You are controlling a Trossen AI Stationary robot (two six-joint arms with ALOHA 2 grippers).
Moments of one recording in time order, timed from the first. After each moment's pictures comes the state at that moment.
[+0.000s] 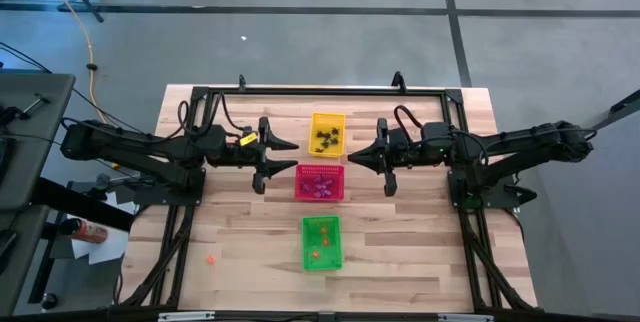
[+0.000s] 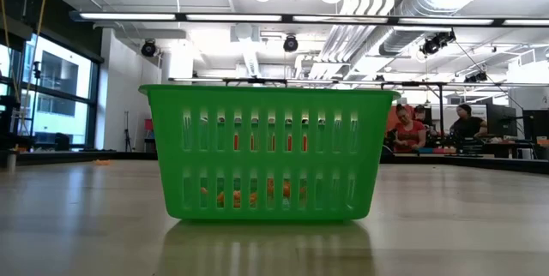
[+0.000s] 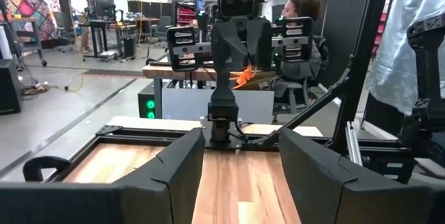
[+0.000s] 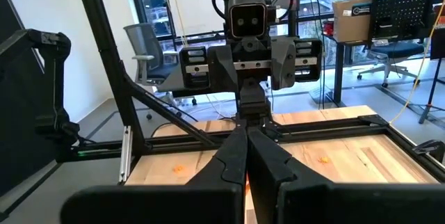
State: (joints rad) left arm -0.05 1.02 0.66 0.41 -0.06 -0.04; right arm 0.07 1.11 0.84 0.27 0.00 0.12
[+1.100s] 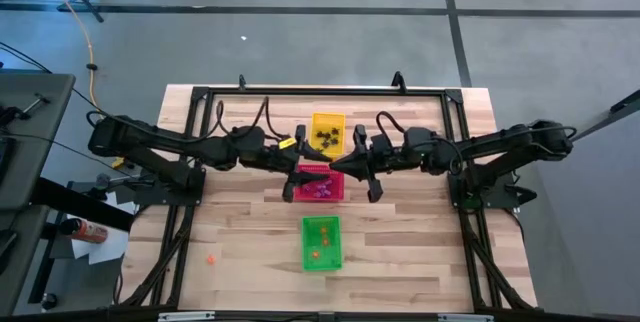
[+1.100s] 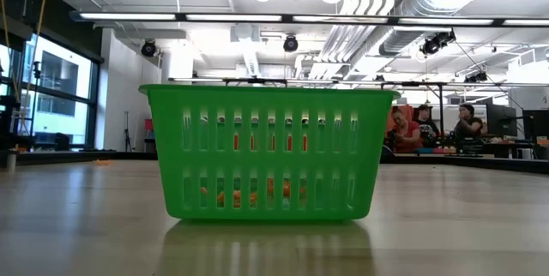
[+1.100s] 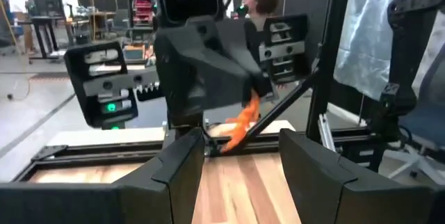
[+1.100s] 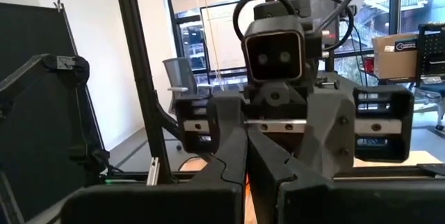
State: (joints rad) left arm -0.05 1.36 0.90 0.48 0.09 0.00; right arm 0.06 1.33 0.84 0.66 -0.13 0.14
